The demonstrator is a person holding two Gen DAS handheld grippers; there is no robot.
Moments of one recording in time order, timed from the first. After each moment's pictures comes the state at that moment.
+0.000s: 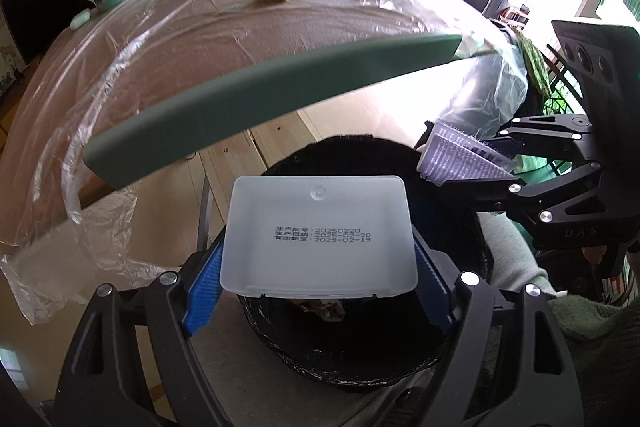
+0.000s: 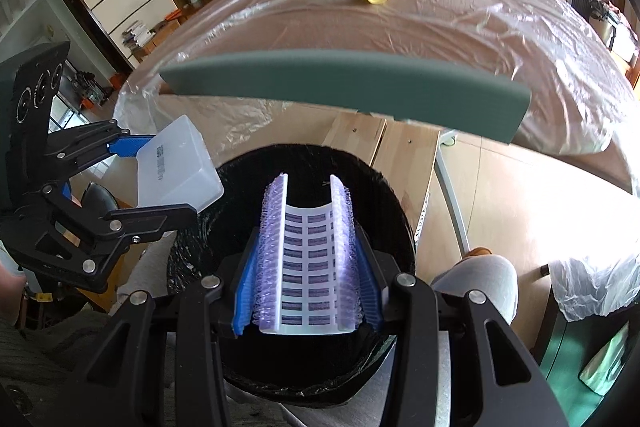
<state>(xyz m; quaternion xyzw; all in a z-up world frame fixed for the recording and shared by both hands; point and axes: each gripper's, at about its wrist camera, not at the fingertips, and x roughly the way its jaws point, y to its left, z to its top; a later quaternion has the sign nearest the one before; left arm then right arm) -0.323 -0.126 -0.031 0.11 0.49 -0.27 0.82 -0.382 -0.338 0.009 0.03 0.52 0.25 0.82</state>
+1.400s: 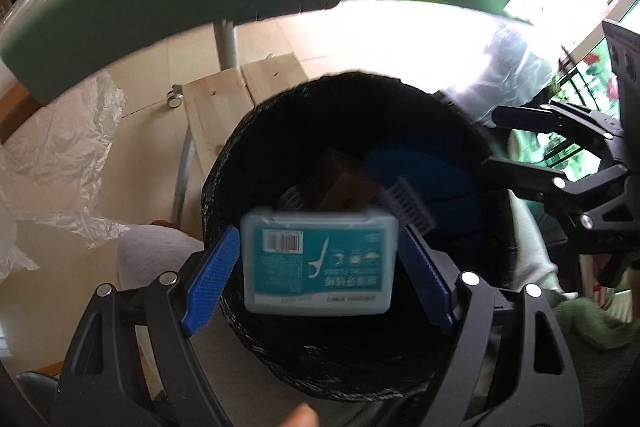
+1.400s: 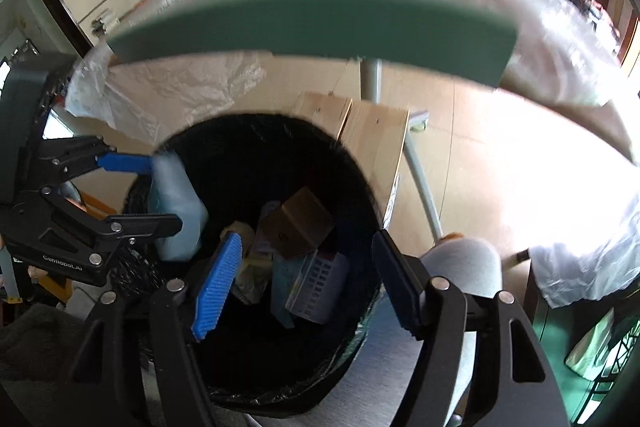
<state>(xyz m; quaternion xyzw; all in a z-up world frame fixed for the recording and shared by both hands) -0.302 -0.120 -0.079 0.06 0.56 -0.26 0.78 -0.386 -0.346 -0.008 -0.01 0.51 0.19 0.84</state>
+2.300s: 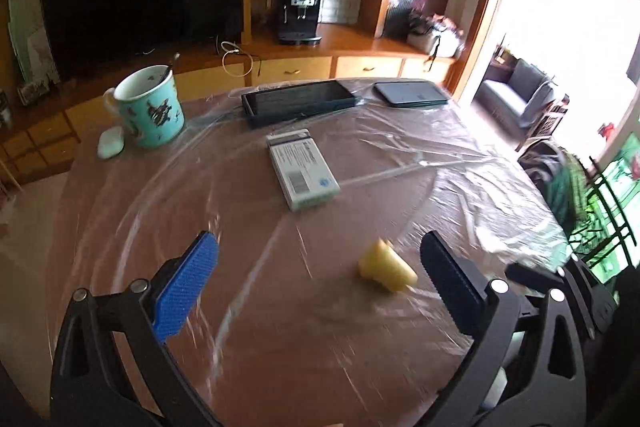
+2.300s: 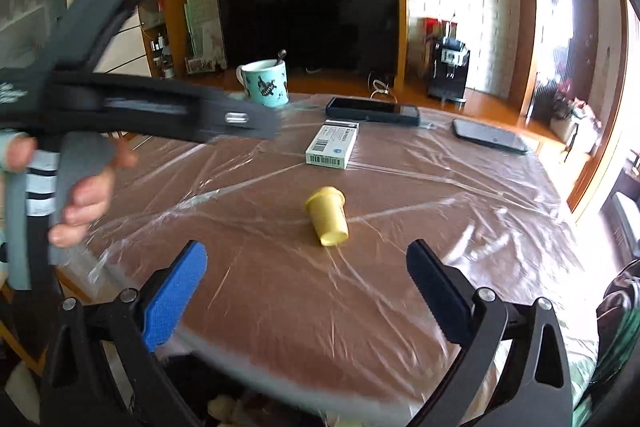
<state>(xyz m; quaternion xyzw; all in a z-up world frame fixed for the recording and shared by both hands) -0.100 -0.149 0.078 0.05 0.41 -0.19 0.89 -0.249 -0.309 0.094 -0.02 0.35 0.18 0.92</state>
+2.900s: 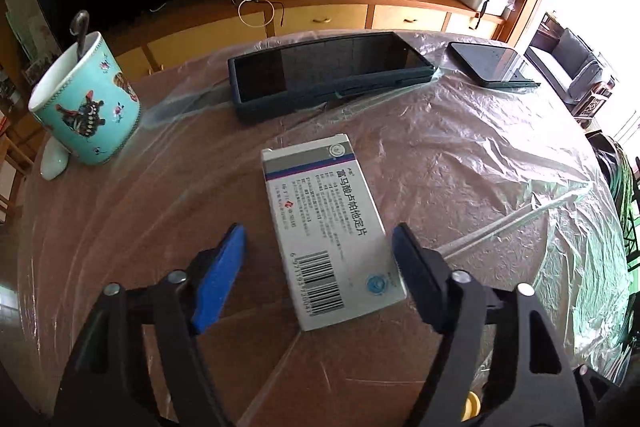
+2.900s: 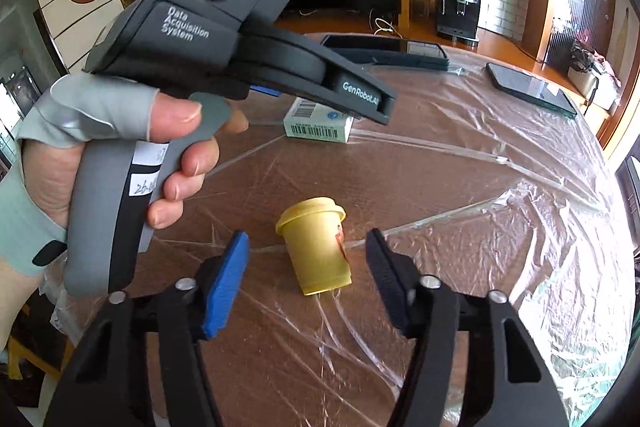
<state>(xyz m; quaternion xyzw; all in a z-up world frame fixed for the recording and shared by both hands) 0.018 -0.189 0.005 0.07 0.50 -0.14 0.85 -0.169 -0.291 0.049 0.00 0.45 0.18 0.87</state>
